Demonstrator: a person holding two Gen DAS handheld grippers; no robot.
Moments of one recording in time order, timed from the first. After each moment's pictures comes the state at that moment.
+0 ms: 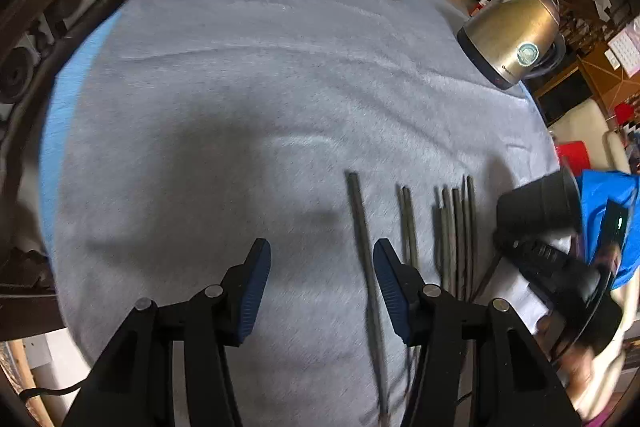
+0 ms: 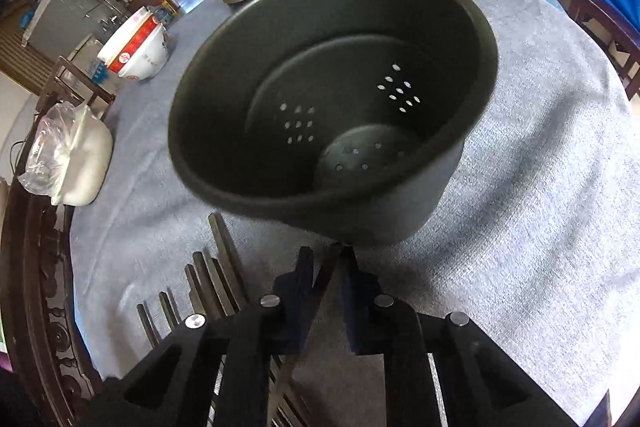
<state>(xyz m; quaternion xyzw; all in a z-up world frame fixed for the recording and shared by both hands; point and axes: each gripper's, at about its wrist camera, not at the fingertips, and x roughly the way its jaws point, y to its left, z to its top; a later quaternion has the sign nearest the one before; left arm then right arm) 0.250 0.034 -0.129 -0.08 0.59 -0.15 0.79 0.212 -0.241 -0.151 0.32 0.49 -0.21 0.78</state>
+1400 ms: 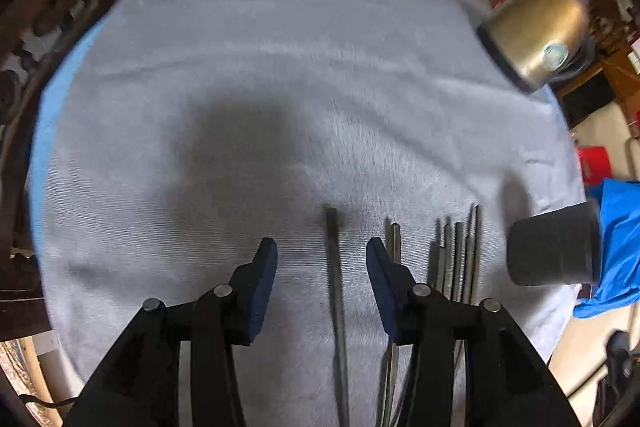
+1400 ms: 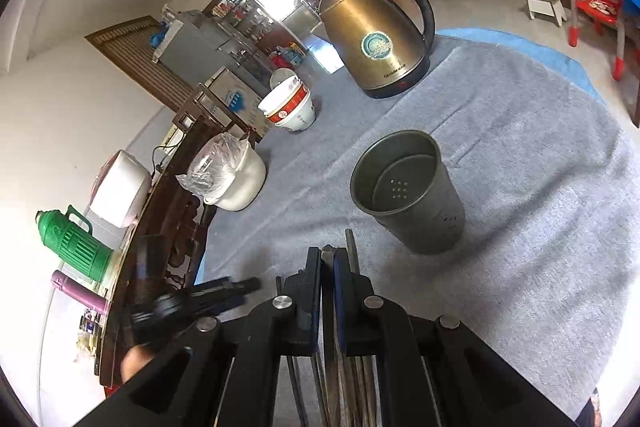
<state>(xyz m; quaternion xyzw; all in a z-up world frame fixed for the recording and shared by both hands) 0.282 -0.013 -0.148 -0.06 0.61 -0.11 0.78 0.090 -0.255 -0.048 0.35 0.33 -0.01 0.88</state>
